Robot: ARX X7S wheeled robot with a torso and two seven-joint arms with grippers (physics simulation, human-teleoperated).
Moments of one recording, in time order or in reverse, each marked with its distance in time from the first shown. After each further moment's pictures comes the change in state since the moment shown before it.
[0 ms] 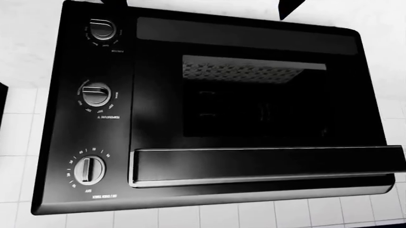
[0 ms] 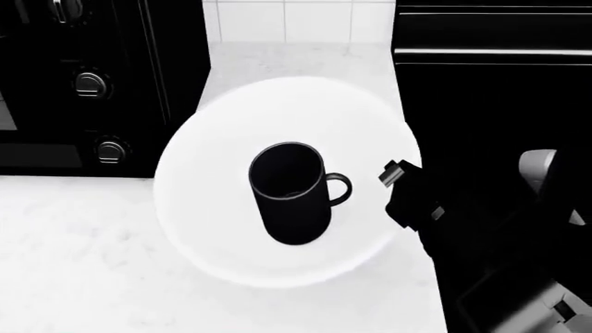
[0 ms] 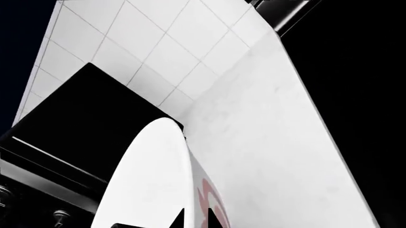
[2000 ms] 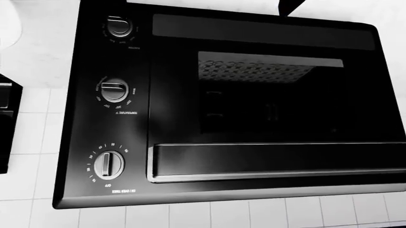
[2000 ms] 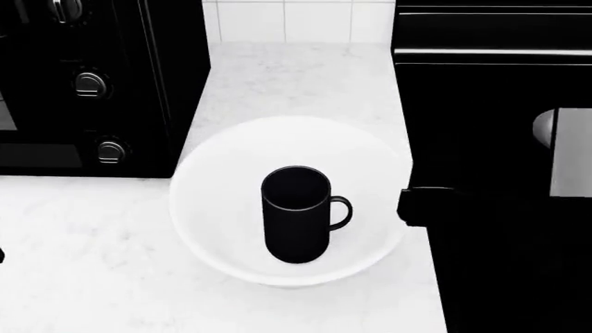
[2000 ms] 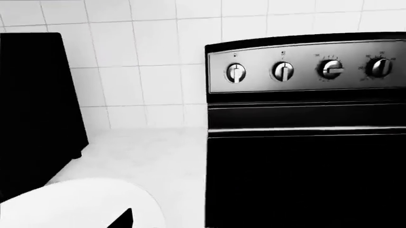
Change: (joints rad) left arm -0.057 0.002 0.051 0.013 -0.043 -0.039 -0.052; right arm 0.097 0.297 -0.167 -0.325 -0.451 0.132 0.086
